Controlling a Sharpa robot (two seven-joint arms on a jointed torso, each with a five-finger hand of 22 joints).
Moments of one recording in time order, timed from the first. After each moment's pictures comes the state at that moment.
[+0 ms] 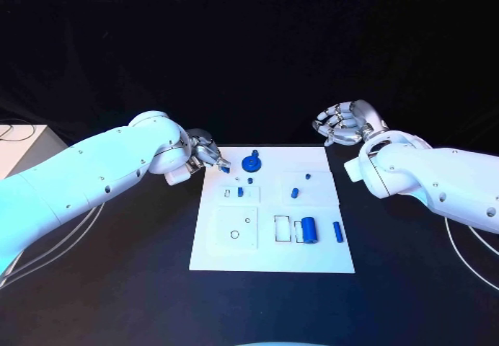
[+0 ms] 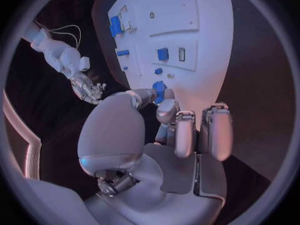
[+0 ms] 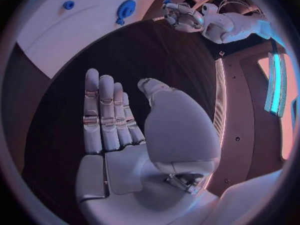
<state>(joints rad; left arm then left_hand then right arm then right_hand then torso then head) 1.27 -0.60 0.19 1.18 -1.01 0.21 -0.52 1.21 -0.20 0.68 0.24 0.29 0.90 0.06 0.55 1.04 1.34 -0.02 1.19 1.01 1.47 -0.06 1.56 1.31 0.05 1.46 0.03 1.47 1.31 1.37 -0.78 -0.11 1.39 -0.73 -0.70 0.00 1.31 -0.20 0.34 0.29 0.50 0.78 0.20 0.31 0.58 0.88 0.13 0.63 0.55 1.13 0.05 0.68 0.74 0.17 1.11 0.15 0.26 0.68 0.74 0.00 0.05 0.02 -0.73</state>
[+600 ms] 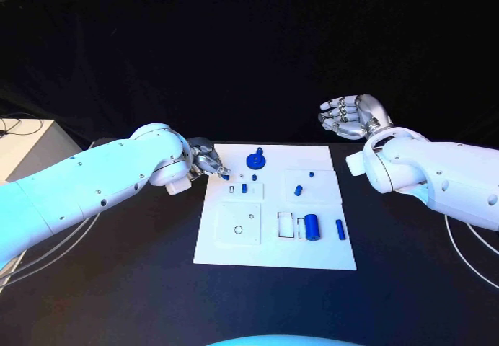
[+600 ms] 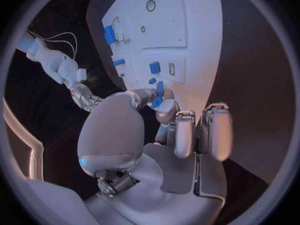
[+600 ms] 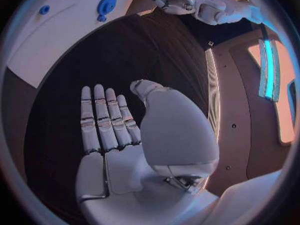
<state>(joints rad) 1.24 -0.65 0.13 1.27 -1.03 0.13 -0.52 1.20 -0.20 0.69 0.23 0.30 0.91 0.06 0.55 1.06 1.34 -0.02 1.19 1.01 1.47 -0.07 1.56 1.31 0.05 1.46 0.04 1.47 1.31 1.35 -0.77 -0.12 1.34 -0.55 -0.66 0.19 1.38 -0.19 0.43 0.24 0.47 0.79 0.20 0.16 0.43 0.90 0.20 0.24 0.07 0.94 0.16 0.13 0.38 0.17 0.82 0.28 0.07 0.28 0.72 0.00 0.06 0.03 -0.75</state>
